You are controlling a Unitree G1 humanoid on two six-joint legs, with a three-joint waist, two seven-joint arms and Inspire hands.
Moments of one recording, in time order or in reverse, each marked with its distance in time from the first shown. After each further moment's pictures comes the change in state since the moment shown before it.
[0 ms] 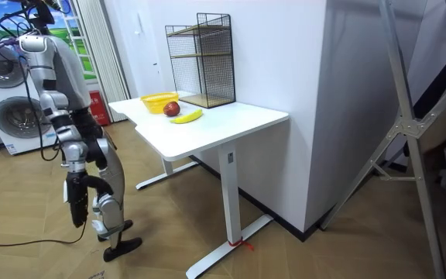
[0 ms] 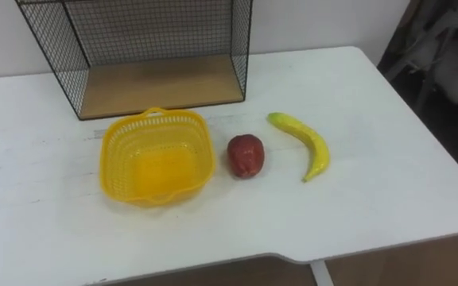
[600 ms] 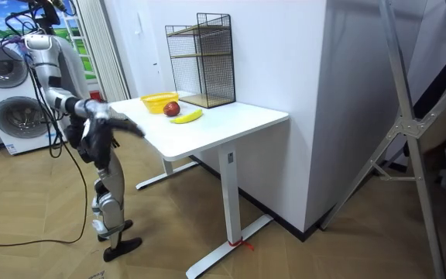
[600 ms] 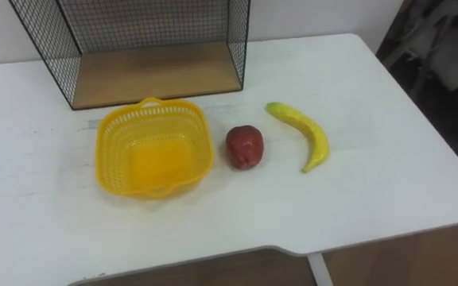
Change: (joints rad) left arm 0.001 0.045 -0.063 -0.076 0.020 -0.022 0.000; right arm -0.091 -0.089 0.072 -0.864 -0.684 -0.105 -0.468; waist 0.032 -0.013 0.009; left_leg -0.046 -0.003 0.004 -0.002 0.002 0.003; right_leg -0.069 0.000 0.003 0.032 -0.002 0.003
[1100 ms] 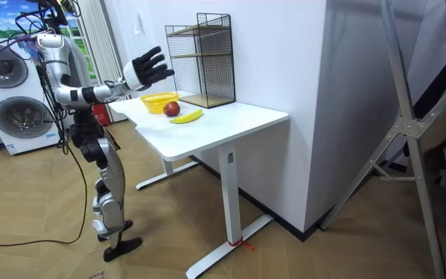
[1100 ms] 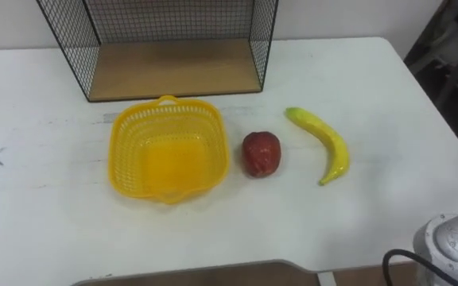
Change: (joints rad) left arm -0.008 0.001 -0.091 0.012 -0.002 -0.036 -0.006; right arm 0.015 -0.042 0.261 -0.393 -0.392 -0.032 0.106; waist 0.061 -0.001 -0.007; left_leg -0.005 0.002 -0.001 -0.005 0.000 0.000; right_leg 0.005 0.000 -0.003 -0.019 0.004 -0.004
